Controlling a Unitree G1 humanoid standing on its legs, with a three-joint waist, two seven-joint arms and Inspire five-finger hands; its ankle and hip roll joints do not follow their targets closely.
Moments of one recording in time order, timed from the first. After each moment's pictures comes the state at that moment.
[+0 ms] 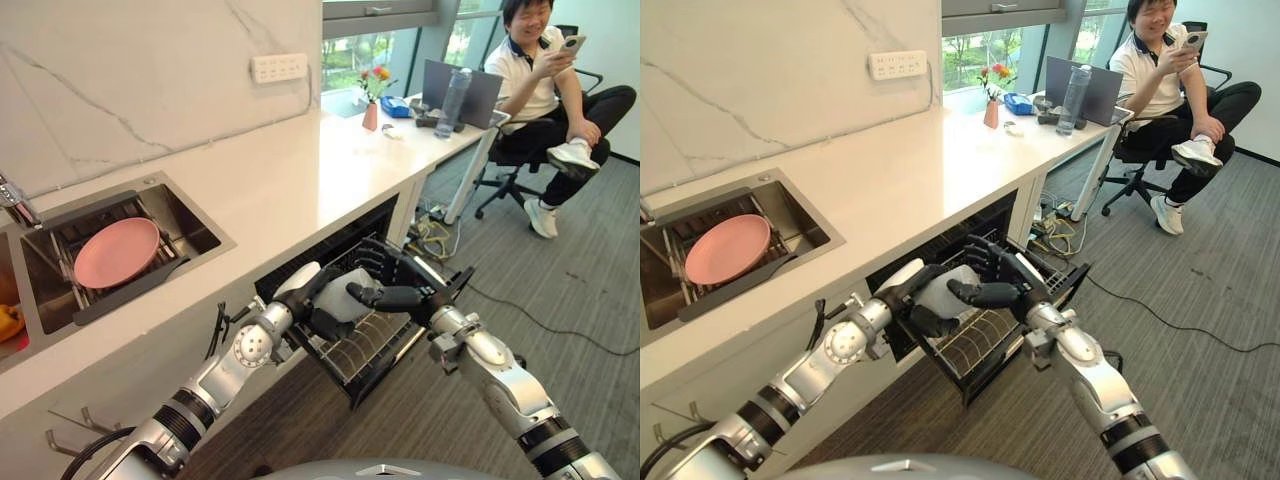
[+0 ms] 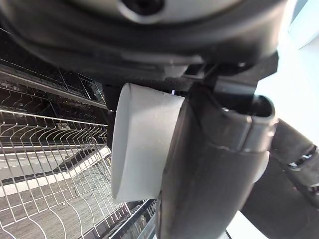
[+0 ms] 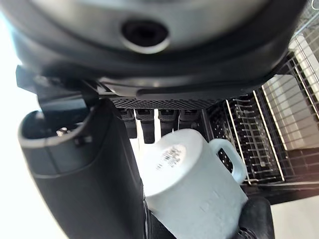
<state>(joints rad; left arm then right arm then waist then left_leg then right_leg) -0.21 0.46 -0.56 0.19 0.15 -0.05 -0.04 -0.06 -0.49 0.37 0.06 0.59 0.01 0.17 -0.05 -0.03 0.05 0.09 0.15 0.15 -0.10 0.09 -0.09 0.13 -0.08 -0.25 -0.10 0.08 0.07</state>
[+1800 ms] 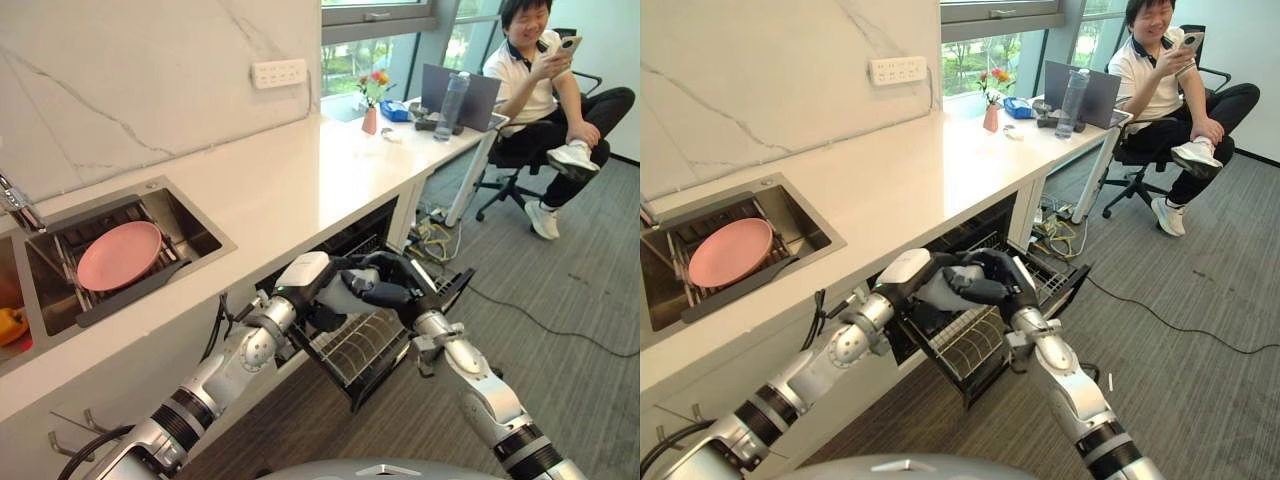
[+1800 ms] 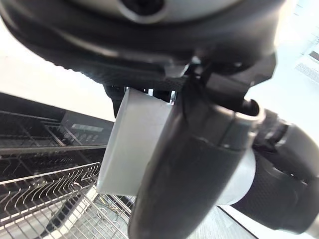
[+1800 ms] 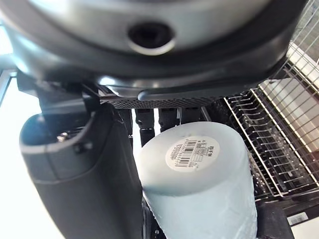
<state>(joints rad) -0.21 0.50 -0.58 0.12 0.45 -0.13 0.11 -0.03 -0.36 0.38 0.04 0.61 -0.06 -0.08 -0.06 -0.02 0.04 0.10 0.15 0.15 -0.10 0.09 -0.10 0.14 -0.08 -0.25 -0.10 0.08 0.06</state>
